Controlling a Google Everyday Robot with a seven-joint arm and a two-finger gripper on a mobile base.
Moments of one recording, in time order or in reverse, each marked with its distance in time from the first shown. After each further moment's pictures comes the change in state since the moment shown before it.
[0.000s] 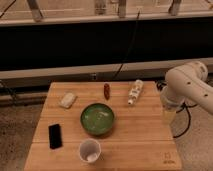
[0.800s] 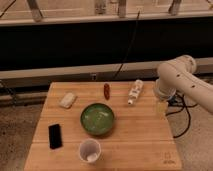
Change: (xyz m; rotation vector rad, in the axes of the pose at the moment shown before) arm -0.021 -0.055 0.015 0.048 -0.015 -0.048
